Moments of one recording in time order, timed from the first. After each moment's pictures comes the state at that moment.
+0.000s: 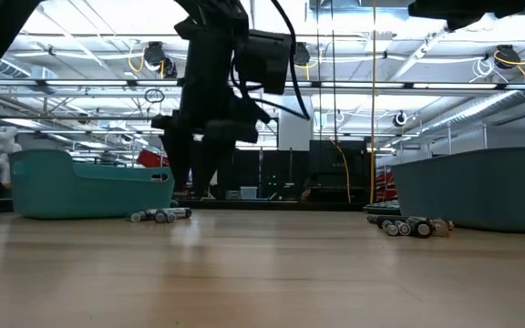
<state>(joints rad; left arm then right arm) 0.03 2.04 1.52 -1.18 -0.13 -0.78 0.67 0.96 0.55 0.10 0.81 -0.09</state>
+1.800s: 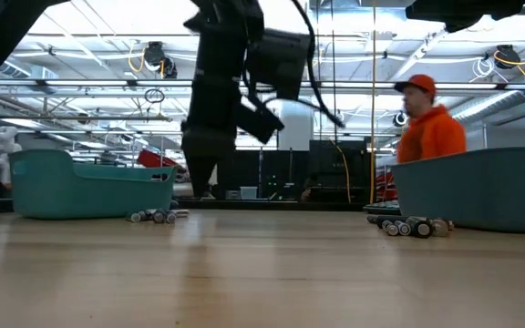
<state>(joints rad) -0.04 2.13 1.65 -1.28 -0.31 -0.31 0.65 0.96 0.55 0.10 0.81 -0.07</state>
